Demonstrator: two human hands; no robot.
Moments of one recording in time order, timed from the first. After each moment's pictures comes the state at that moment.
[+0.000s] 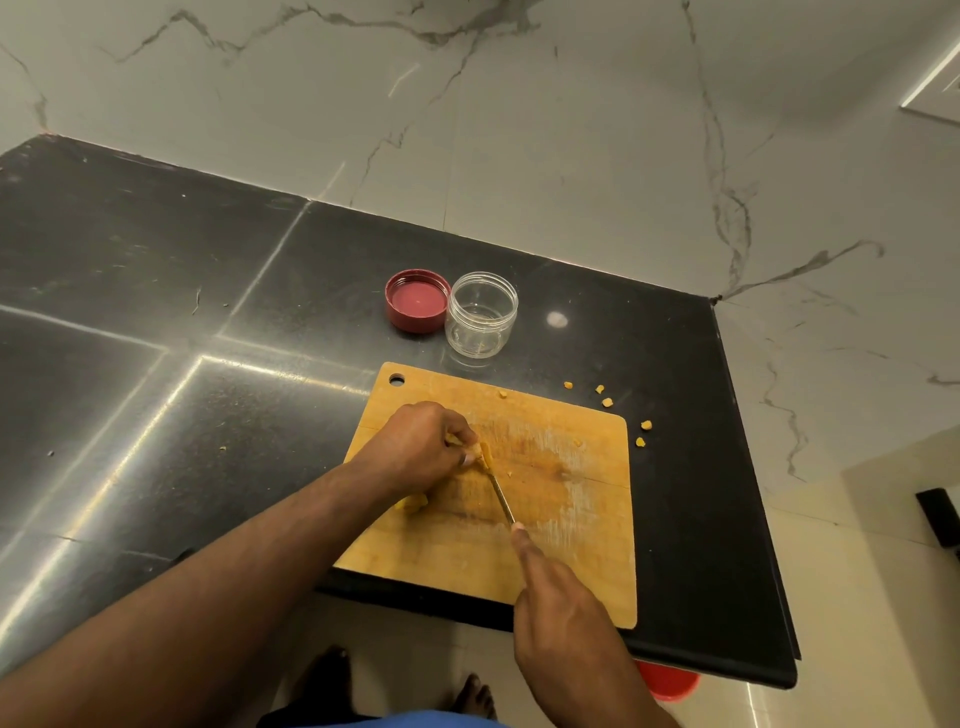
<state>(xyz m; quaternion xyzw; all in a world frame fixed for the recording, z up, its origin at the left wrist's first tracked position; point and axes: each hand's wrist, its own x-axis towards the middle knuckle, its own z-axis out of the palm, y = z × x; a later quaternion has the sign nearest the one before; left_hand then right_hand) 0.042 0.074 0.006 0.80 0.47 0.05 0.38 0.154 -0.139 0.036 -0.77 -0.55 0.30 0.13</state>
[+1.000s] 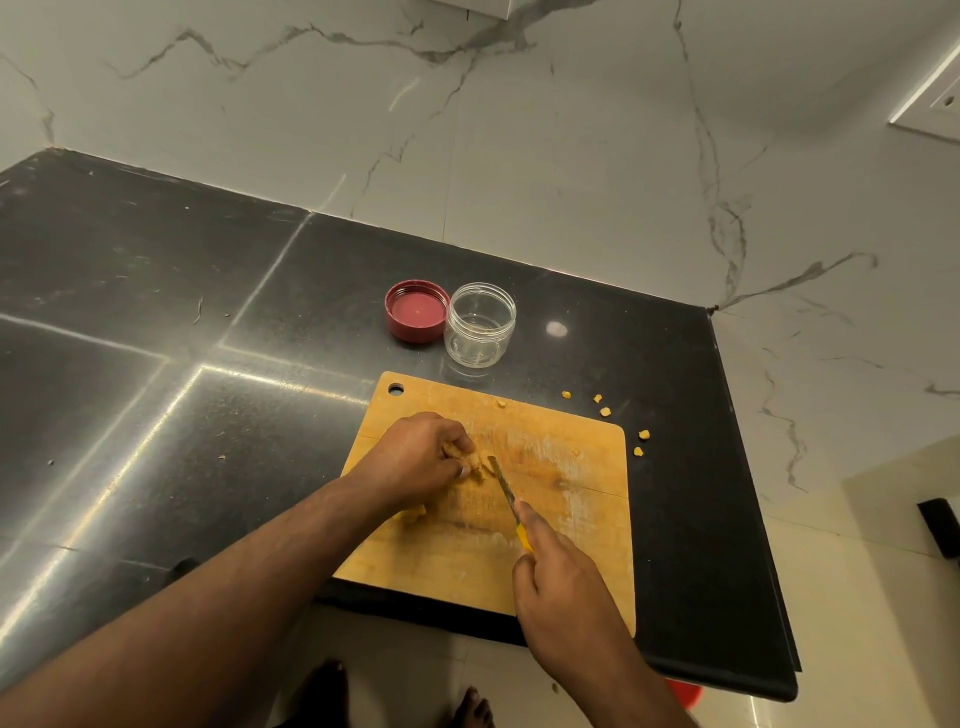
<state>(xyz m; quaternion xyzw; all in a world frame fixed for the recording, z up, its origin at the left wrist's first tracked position) 0.040 0.071 0.002 0.81 0.46 0.06 0.36 0.164 -0.109 0.039 -0.77 -0.53 0.30 0.18</state>
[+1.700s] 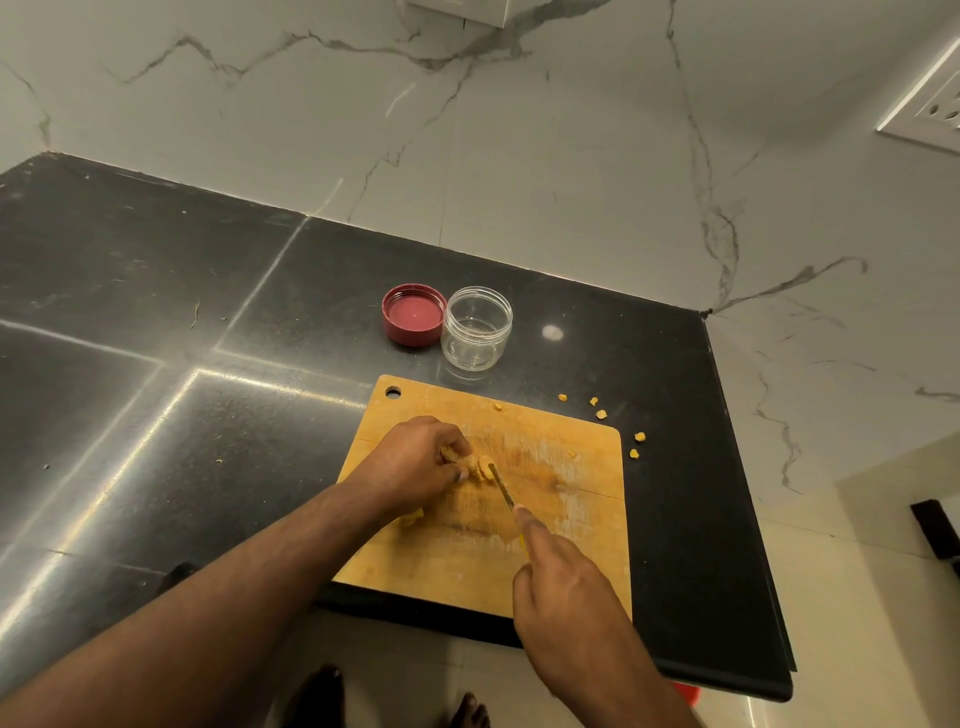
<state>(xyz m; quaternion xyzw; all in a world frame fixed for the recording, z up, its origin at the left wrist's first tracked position) 0.039 0.069 0.001 0.80 0.46 0.06 0.37 0.162 -0.118 0.053 -0.77 -0.56 0.26 0.14</state>
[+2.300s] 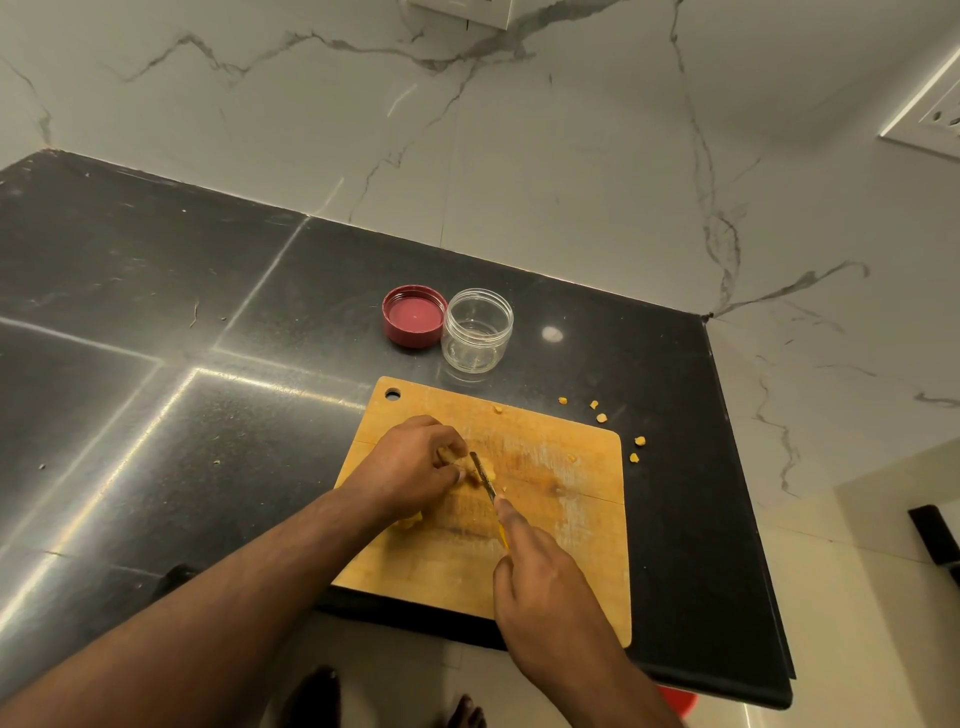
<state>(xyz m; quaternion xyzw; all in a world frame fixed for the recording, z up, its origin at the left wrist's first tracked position) 0.037 0.069 -0.002 0.81 0.46 0.09 0.35 0.154 -0.105 0.044 -0.75 -0.58 0.26 0.18</state>
